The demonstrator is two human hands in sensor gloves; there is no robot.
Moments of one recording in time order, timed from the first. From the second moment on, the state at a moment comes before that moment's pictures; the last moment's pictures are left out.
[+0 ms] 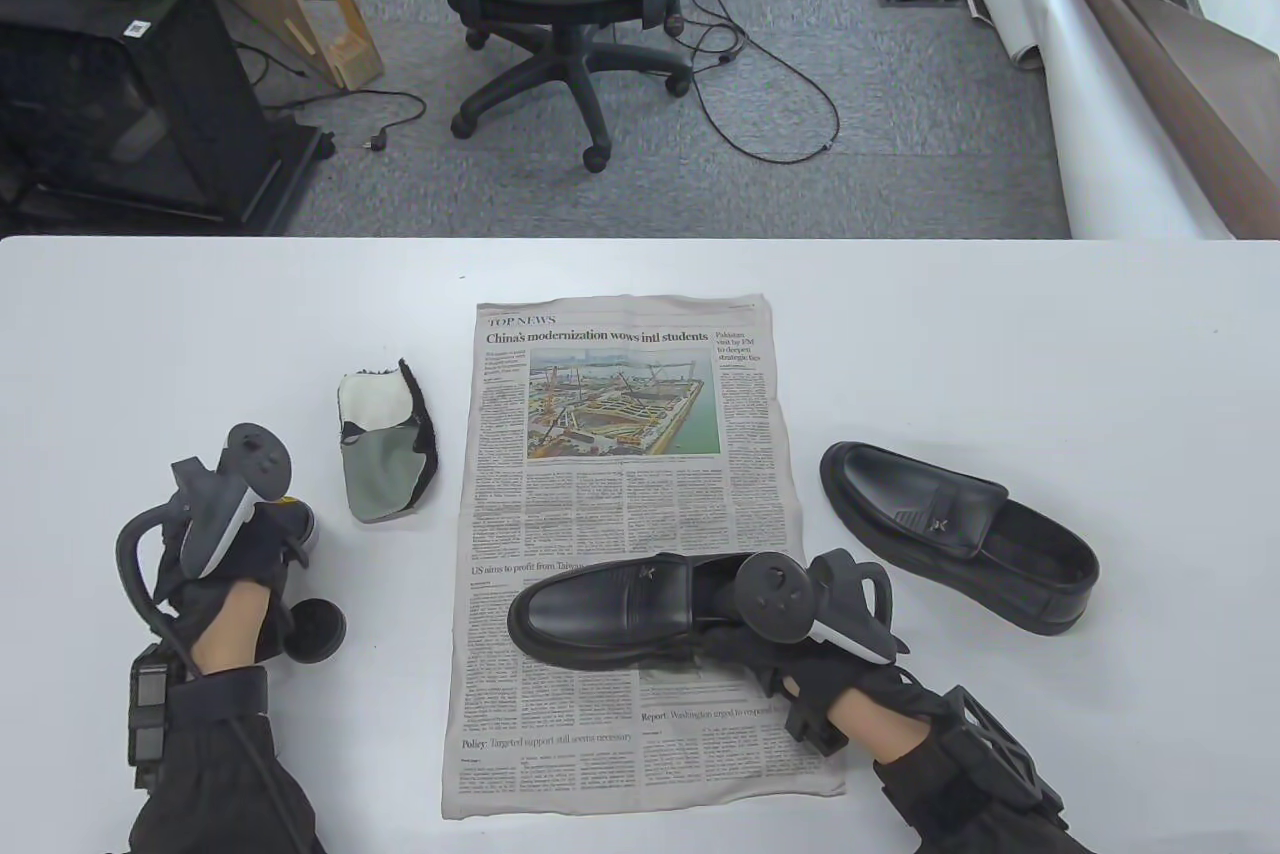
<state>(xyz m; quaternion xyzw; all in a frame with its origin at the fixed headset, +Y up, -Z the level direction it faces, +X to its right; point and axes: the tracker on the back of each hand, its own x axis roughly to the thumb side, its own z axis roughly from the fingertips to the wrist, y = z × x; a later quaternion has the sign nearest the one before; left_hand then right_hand) -0.362 -0.716 -0.313 -0.06 0.25 -0.01 0.97 0.115 -0.733 -0.252 0.19 0.04 0.97 0.12</state>
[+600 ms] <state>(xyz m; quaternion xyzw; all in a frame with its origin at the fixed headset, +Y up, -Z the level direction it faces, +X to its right) -0.246 -0.676 -0.290 -0.05 0.04 0.05 1.00 0.116 -0.732 -0.251 0.18 0.04 0.97 0.12</state>
